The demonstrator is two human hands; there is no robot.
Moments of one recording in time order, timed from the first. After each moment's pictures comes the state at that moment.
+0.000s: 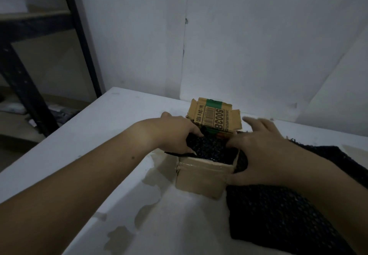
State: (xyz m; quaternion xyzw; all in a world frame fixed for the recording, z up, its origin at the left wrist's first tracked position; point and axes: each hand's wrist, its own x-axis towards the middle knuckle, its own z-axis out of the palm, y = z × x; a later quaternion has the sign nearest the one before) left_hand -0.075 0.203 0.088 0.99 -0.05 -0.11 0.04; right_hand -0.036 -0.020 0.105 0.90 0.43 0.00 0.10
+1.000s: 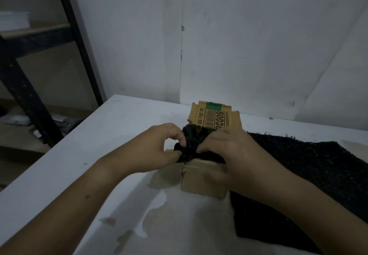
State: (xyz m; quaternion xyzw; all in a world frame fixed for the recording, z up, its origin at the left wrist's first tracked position) left_hand -0.132 0.230 0.072 0.94 -0.04 0.04 0.34; right_hand -0.067 0.007 0.089 0.84 0.52 0.07 -0.12
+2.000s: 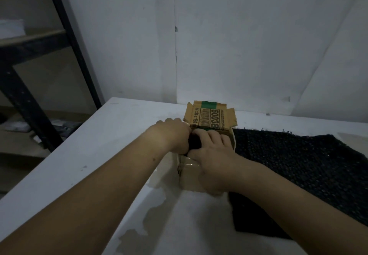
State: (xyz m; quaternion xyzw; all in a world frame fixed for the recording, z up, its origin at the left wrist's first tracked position) left_hand -0.067 0.185 0.089 0.99 0.06 -0.14 -0.01; right_hand -0.068 0.039 0.059 0.89 0.46 -0.03 -0.02
